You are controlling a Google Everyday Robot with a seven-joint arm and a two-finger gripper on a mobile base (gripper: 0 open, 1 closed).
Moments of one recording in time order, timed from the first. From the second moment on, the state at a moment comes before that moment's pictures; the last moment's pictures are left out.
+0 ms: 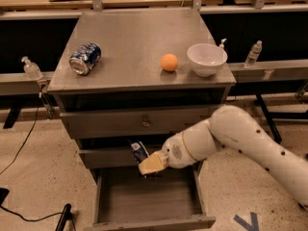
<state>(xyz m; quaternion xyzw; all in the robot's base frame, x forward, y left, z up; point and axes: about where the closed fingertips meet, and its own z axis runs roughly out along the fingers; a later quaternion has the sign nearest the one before) 0.431 0.011 0.699 -0.86 -0.29 -0.14 0.40</state>
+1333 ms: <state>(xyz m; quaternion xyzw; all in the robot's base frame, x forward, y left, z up) 0.573 0.081 0.842 -0.88 -0.20 -0.09 0.42</state>
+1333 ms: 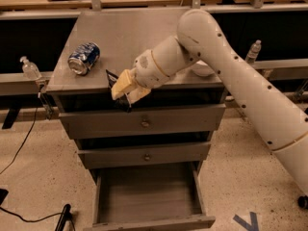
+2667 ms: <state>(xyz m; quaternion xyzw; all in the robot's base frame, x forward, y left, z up) 0.674 0.076 0.888 -0.88 -0.03 -0.18 0.44</state>
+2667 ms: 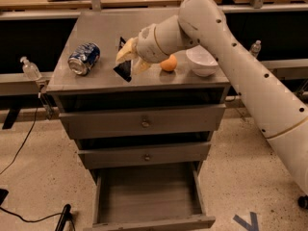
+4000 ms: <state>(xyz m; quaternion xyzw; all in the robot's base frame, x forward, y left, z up) 0.681 0.080 0.894 -0.88 -0.01 -0.19 0.44</state>
